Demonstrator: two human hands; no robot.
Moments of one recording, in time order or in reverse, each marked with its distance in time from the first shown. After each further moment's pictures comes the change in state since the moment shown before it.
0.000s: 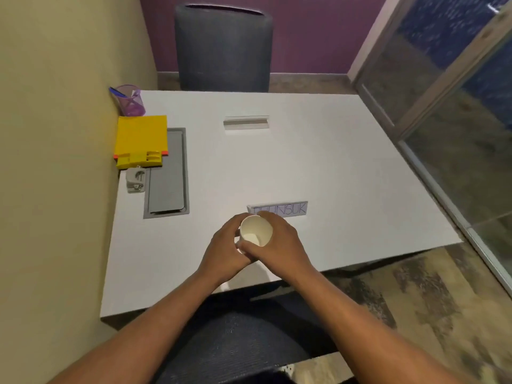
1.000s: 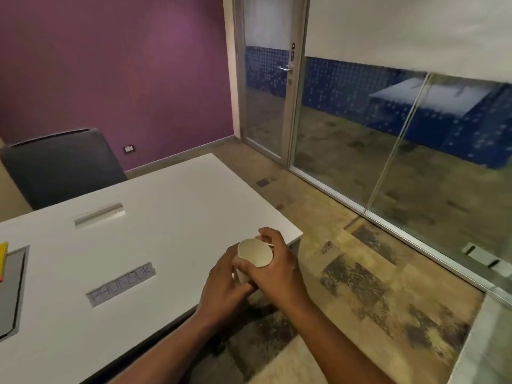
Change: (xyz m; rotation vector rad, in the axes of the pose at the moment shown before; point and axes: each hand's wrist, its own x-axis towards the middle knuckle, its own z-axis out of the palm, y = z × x) left_hand -0.068 0.273 0.409 0.114 -0.213 0.360; right_hand -0.184 0.267 -0.368 0.323 0.528 0.005
